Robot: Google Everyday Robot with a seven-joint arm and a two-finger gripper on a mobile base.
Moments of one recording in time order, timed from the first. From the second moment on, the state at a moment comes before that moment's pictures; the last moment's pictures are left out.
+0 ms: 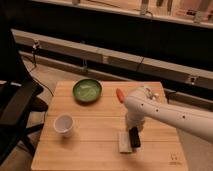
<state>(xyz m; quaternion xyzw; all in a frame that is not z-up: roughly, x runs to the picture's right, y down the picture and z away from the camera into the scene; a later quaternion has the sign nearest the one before) 0.141 0.225 0.759 -0.26 -0.25 -0.67 0.65</state>
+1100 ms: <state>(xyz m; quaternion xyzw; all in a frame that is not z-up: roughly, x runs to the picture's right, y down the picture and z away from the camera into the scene) 0.097 0.244 0.758 -0.26 -0.28 -0.70 0.61</state>
